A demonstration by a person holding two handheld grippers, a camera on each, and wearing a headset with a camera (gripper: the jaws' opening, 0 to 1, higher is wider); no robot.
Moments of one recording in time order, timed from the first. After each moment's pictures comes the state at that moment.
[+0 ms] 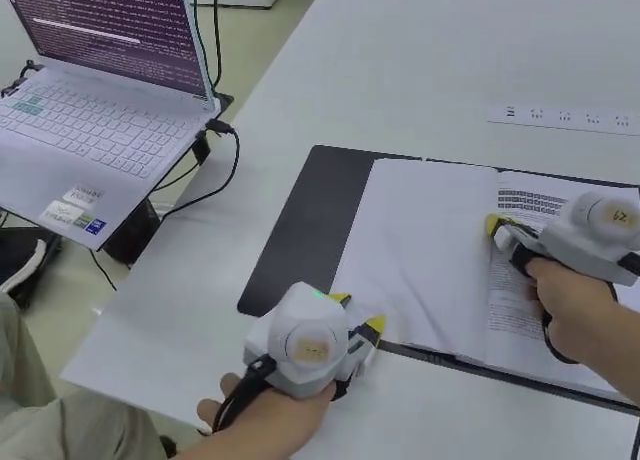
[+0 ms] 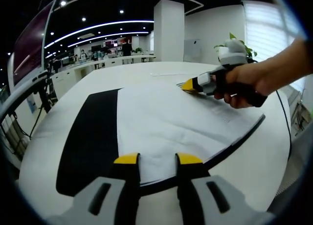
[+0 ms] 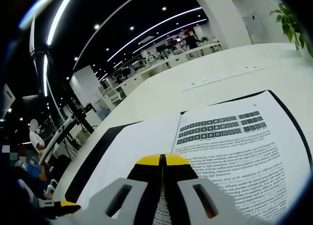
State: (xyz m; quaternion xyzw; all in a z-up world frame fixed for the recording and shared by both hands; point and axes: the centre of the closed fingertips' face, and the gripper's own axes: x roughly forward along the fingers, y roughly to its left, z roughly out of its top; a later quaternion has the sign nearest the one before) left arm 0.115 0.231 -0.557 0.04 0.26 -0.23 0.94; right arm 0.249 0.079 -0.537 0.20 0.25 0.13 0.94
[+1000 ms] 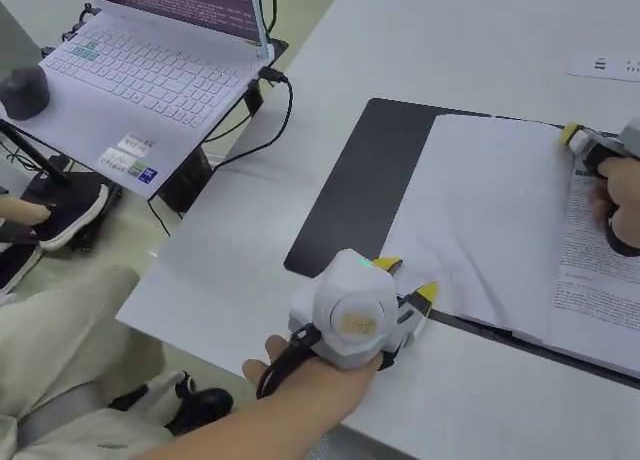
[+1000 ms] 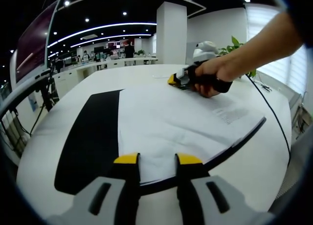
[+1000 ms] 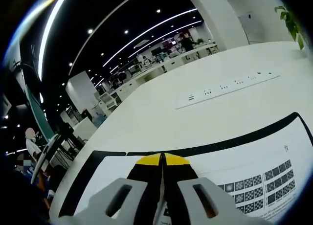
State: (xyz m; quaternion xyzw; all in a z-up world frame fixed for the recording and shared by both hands) left arm 0.115 0.231 -0.558 0.03 0.25 -0.22 0.94; right arm 0.350 0.061 -0.545 0.22 0.24 0.12 0.94
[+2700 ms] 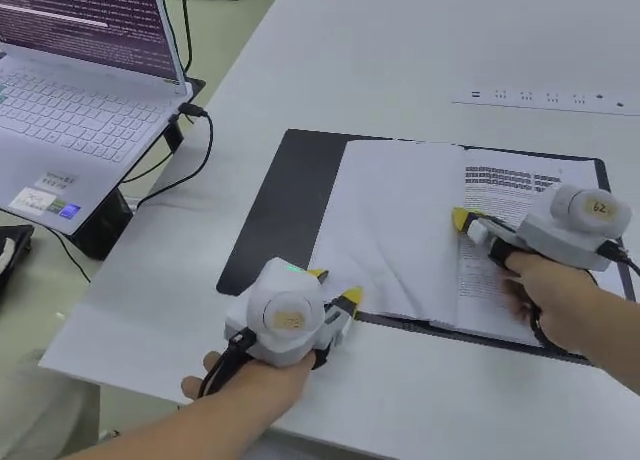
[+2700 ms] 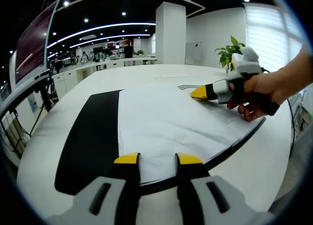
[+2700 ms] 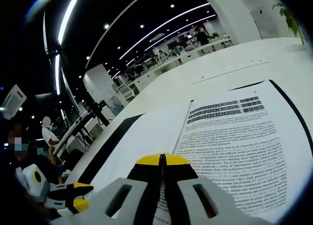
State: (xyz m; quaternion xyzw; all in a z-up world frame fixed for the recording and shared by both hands) left arm 0.114 0.230 -0.556 0.04 0.25 -0.23 0.94; right arm 0.194 0.090 -0.530 0.21 0.25 0.20 0.92
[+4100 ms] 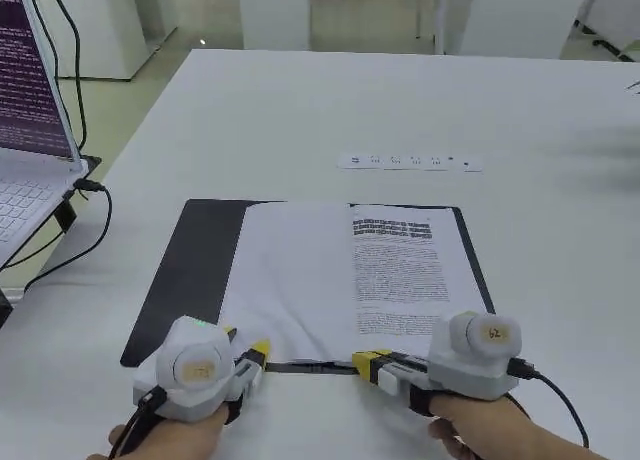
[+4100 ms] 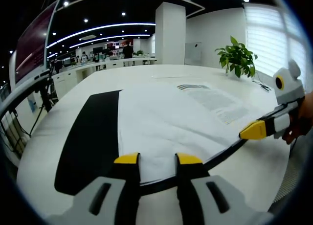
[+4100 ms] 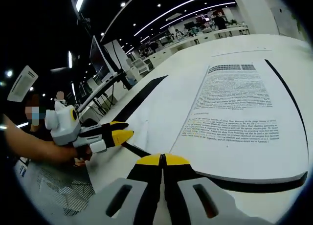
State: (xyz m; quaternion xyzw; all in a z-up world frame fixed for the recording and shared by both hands) left arm 0.113 0.230 -0.556 0.04 0.25 -0.23 0.94; right arm 0.054 0.101 -0.551 0.17 0.33 0.28 0.89
